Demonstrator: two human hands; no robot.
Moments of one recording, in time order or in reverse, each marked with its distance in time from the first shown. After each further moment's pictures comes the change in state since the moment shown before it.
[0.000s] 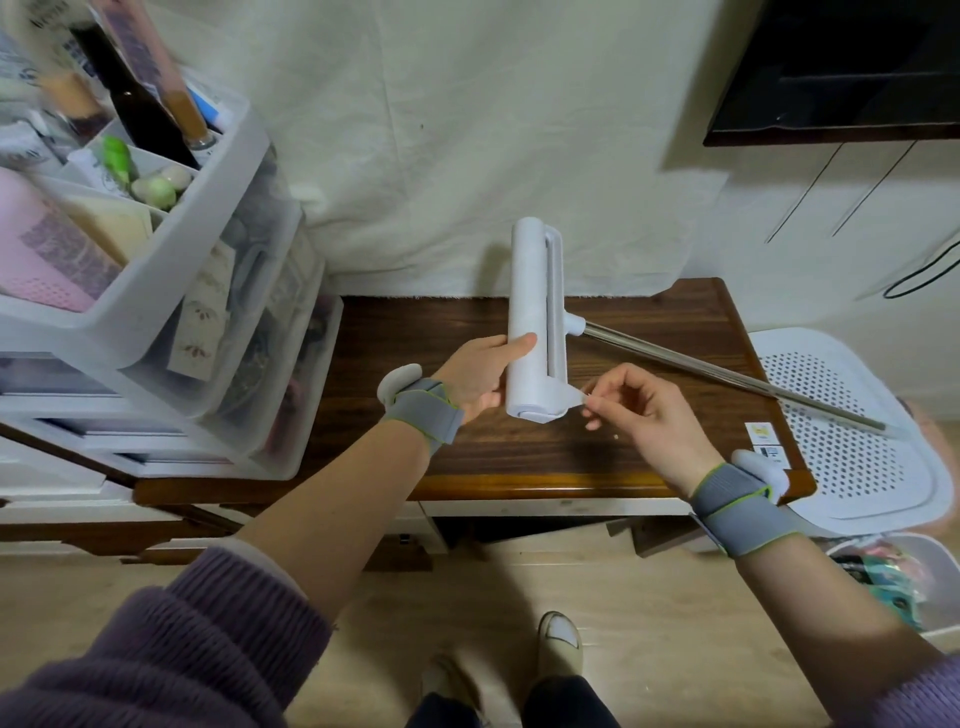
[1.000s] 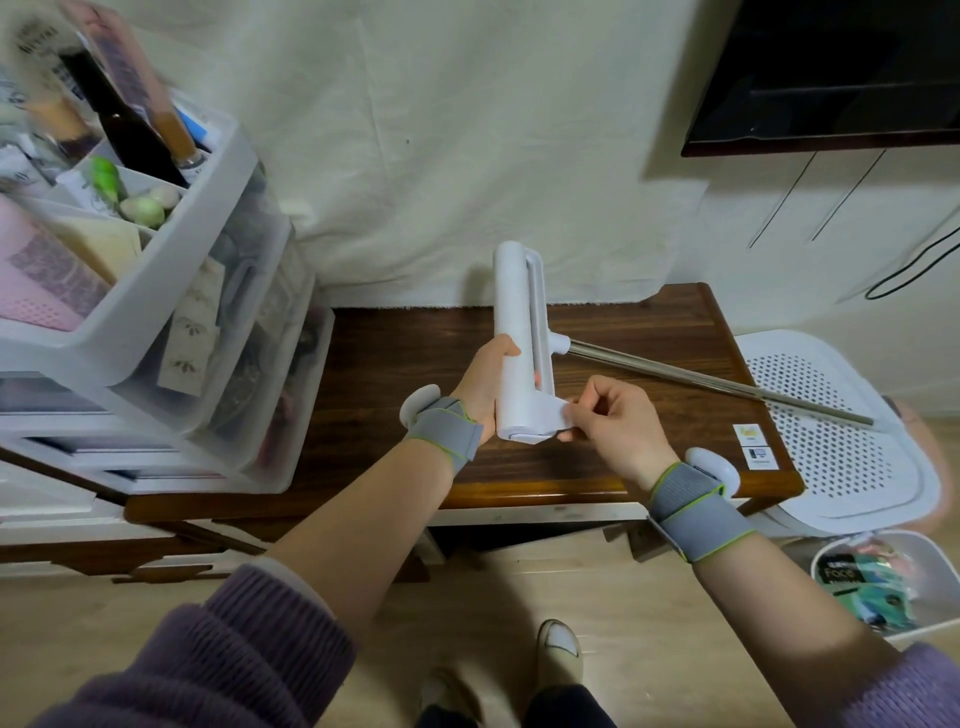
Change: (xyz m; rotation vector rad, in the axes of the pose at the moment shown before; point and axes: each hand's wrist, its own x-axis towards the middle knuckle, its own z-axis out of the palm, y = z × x) left_hand 0.009 -0.009 0.023 -0.154 0.034 -0.047; right_hand 0.005 -0.007 0.021 -0.028 0.145 0.235
